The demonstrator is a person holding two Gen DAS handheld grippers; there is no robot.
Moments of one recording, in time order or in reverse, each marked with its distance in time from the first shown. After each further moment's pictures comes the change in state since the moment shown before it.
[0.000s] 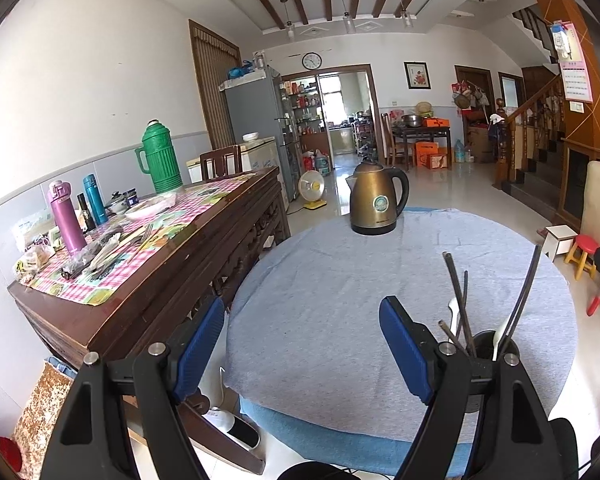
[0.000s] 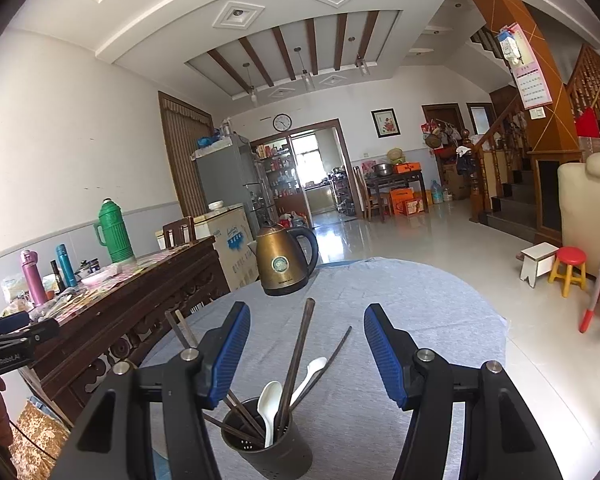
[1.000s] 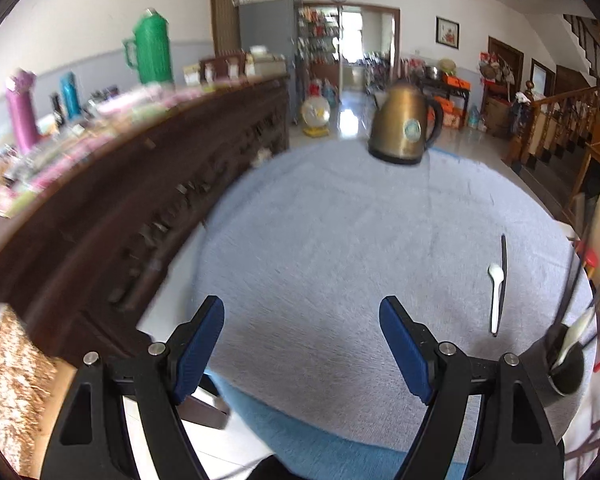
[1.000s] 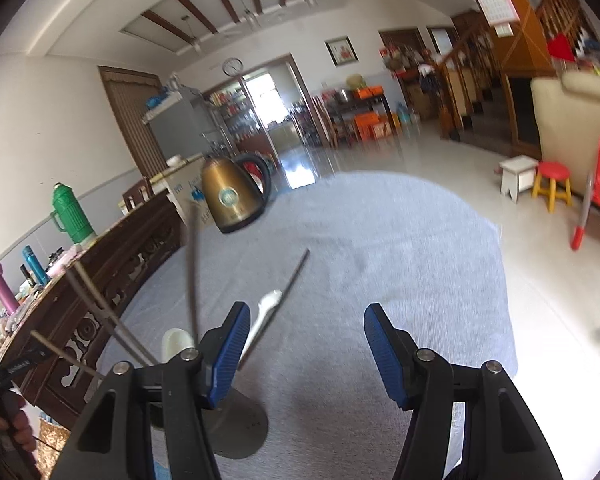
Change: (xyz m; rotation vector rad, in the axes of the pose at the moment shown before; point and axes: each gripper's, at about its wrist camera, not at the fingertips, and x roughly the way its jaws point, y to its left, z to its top) left arm 0.163 0.027 -0.048 -0.153 0.304 -0.077; right arm 0.088 -0.075 -0.060 0.190 0.281 -0.086
